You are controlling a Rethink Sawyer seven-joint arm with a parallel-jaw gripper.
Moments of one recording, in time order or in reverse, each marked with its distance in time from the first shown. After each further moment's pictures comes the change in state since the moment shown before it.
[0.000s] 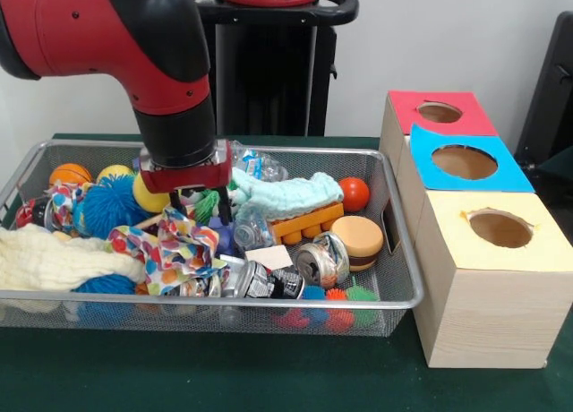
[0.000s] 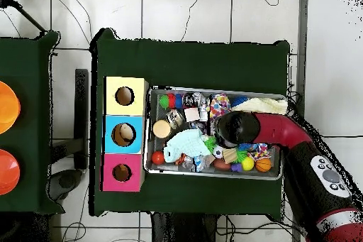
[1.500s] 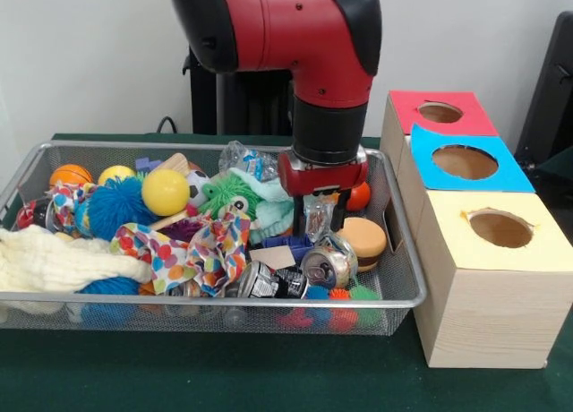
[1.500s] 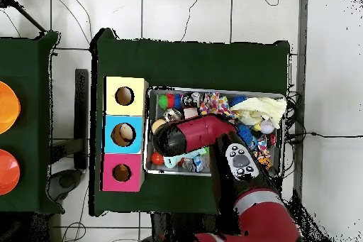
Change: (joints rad) arm 0.438 -0.044 -0.239 0.066 -0.007 -0.288 0.106
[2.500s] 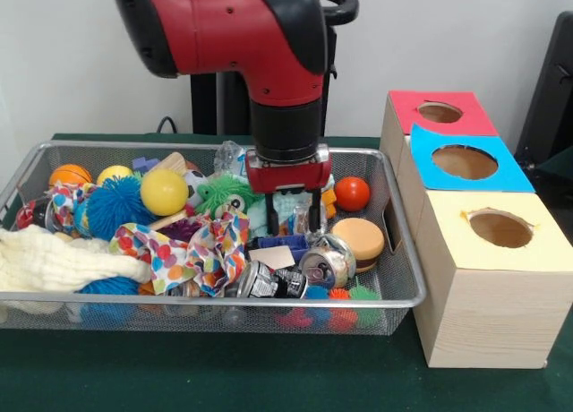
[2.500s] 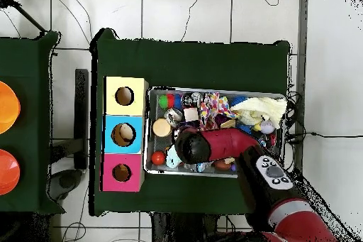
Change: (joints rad) arm -0.187 0.018 0.072 0.094 0.039 -0.120 0.049
